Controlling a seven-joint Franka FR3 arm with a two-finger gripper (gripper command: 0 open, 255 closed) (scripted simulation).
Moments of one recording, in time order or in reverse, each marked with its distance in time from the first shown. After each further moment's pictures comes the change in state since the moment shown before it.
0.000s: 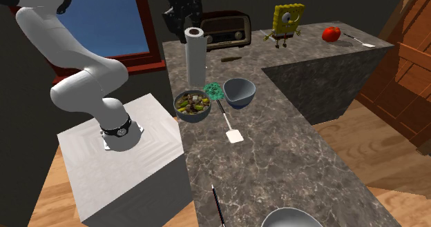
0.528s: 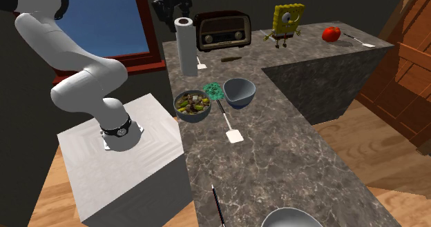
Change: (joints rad) arm 0.044 -0.099 0.016 0.012 0.039 -0.096 0.075
